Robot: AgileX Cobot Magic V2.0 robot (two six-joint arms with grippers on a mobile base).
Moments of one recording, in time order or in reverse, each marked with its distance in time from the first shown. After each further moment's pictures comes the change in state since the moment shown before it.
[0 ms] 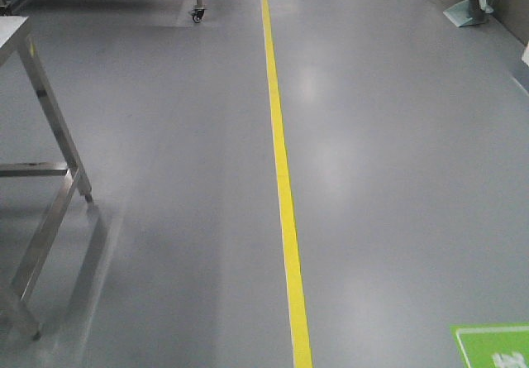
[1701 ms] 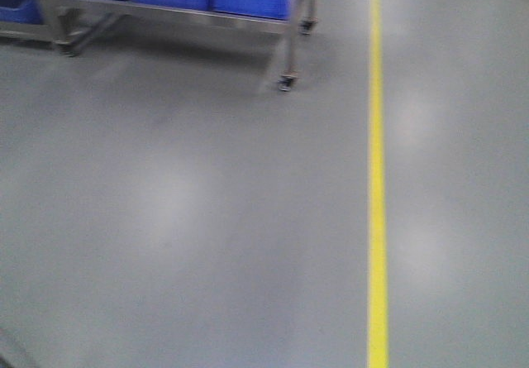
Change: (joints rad) left arm 0.000 0.000 0.000 0.000 0.000 0.000; right arm 0.000 0.000 0.000 0.000 0.000 0.000
